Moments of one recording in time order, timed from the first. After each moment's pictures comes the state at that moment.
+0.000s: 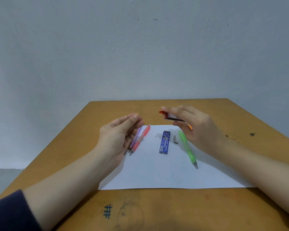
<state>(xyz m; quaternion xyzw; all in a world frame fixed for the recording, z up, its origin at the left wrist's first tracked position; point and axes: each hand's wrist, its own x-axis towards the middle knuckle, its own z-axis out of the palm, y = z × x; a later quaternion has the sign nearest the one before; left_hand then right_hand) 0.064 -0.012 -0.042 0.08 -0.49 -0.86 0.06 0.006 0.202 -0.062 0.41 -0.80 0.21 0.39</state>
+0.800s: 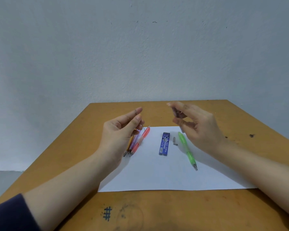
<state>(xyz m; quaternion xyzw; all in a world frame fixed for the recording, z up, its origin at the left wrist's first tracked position) 0.065 -0.011 -0.044 -0.03 -0.65 -0.75 0.12 0.011 0.197 -0.060 0.38 -0.76 0.38 0.36</state>
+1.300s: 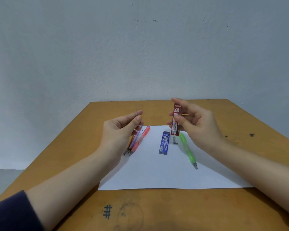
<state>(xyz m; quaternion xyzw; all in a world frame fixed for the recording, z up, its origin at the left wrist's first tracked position) 0.062 -0.011 -0.047 0.00 -0.68 -0.72 0.15 0.023 0.187 -0.056 0.26 -0.71 0.63 0.16</state>
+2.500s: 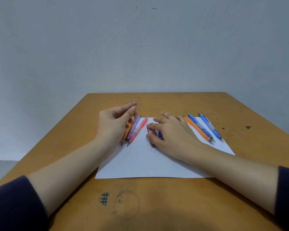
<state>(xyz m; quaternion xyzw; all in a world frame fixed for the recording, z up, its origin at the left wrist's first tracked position) 0.055 -0.015 -0.053 0.01 -0.71 -0.68 0.19 0.042 0.147 -0.065 0.23 -0.96 0.06 0.12</state>
